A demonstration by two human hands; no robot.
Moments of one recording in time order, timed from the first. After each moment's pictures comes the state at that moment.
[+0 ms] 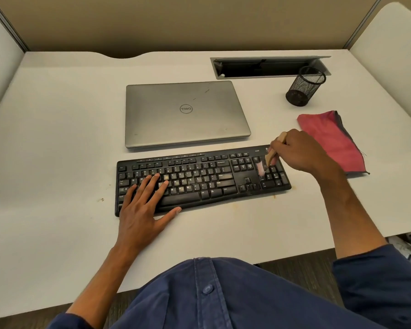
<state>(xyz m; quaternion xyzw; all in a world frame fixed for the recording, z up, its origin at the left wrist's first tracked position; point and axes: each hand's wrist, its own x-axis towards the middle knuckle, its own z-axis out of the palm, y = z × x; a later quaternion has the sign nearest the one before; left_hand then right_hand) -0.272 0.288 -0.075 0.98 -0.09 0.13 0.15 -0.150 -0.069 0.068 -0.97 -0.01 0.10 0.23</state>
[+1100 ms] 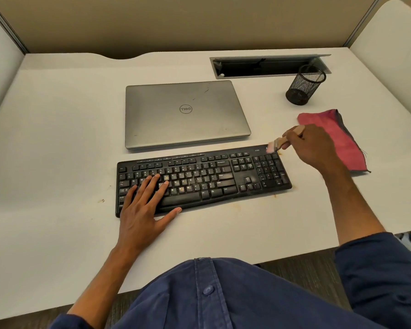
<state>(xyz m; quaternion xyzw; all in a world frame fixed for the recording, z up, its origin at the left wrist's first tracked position) -0.272 0.288 -0.075 0.98 -0.08 0.13 0.14 -0.139 -0.095 0.057 -0.97 0.07 -0.01 0.25</state>
